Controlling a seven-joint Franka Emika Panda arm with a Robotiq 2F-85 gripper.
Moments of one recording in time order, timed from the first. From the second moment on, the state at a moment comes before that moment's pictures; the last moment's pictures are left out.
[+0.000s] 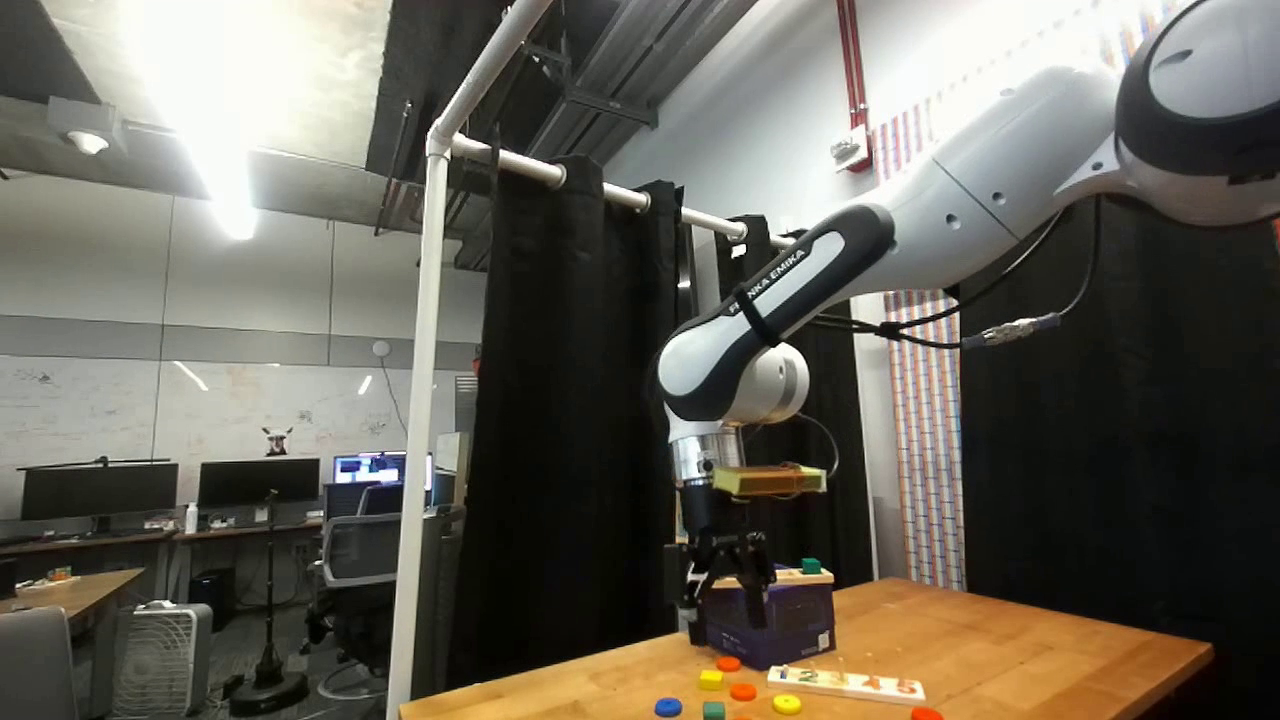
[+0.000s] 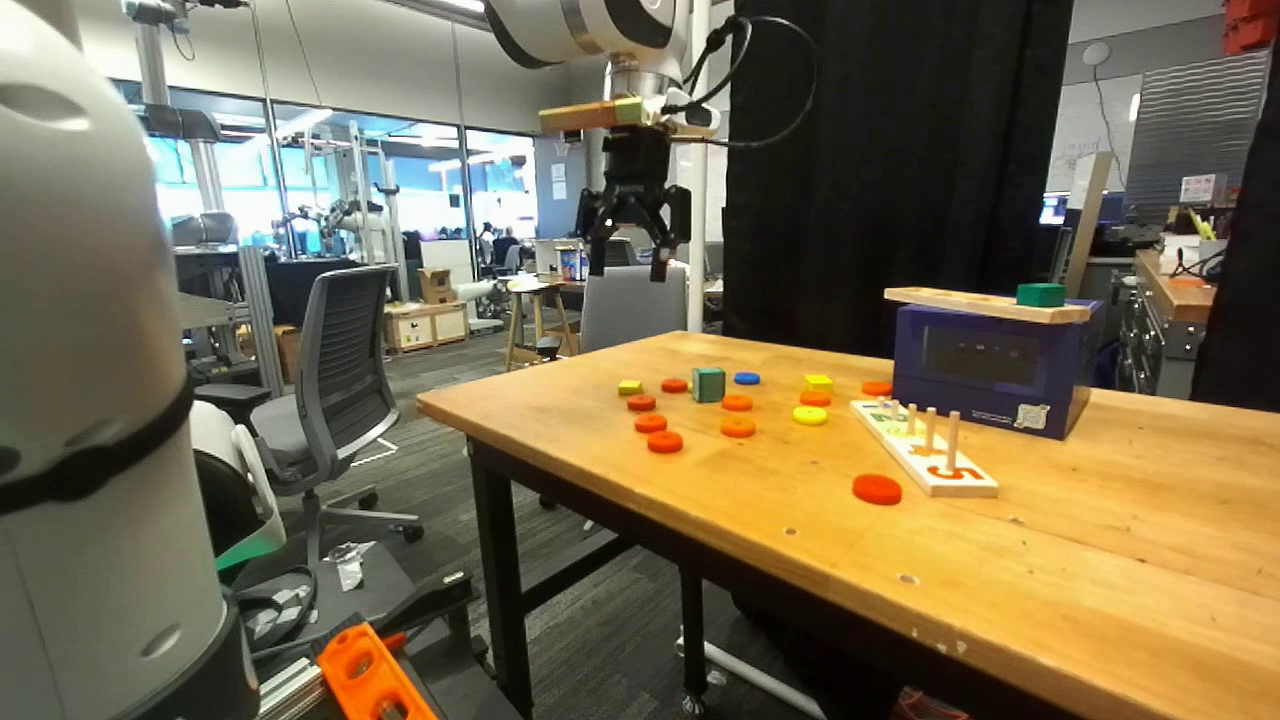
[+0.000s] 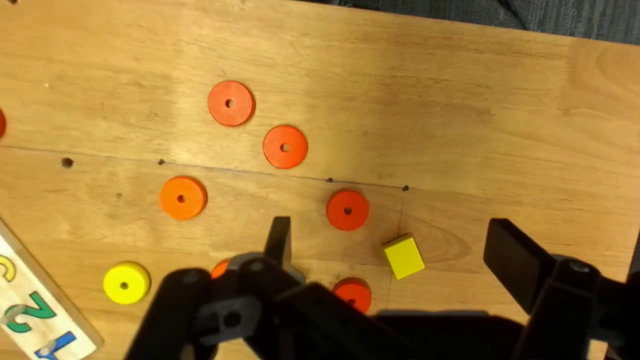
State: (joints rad) arm 0.15 -0.05 0.19 -2.13 0.05 1.95 0.09
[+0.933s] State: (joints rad) arm 0.19 0.13 0.20 -2.16 -0.06 2.25 -0.06
